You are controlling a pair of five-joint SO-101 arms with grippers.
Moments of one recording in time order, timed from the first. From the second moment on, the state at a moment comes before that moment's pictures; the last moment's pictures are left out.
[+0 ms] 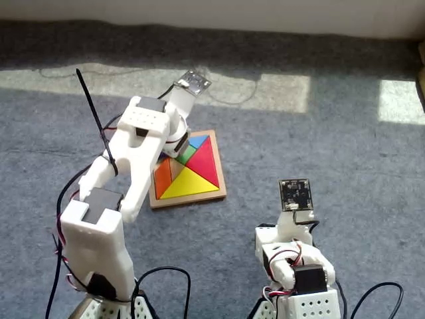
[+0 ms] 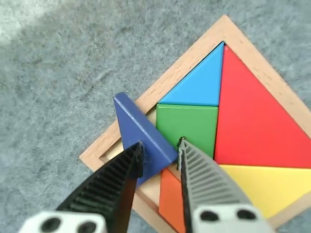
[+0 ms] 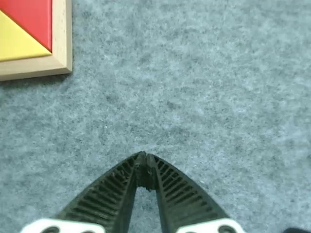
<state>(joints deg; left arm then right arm) 5.2 24.3 0.0 64.2 -14.5 -13.4 -103.6 96.0 69.8 -0.9</state>
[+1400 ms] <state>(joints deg) 1.4 17.0 0.4 67.5 -3.0 -13.4 -103.6 96.0 69.8 -0.9</state>
